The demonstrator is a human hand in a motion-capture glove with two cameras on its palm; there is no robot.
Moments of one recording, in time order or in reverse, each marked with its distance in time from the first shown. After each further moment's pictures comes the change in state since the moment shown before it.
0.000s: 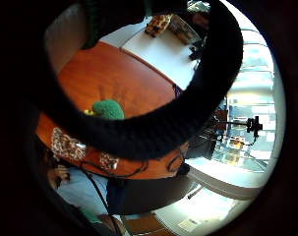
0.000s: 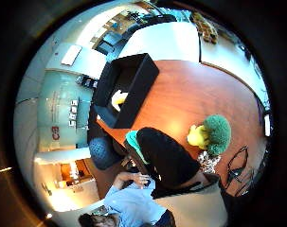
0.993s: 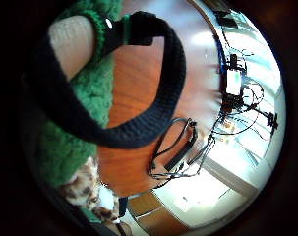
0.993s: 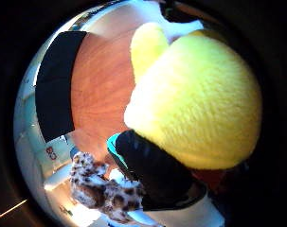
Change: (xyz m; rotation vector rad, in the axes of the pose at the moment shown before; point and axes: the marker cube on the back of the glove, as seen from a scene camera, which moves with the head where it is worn) arm 0.035 0.022 0.243 -0.288 0.105 0.207
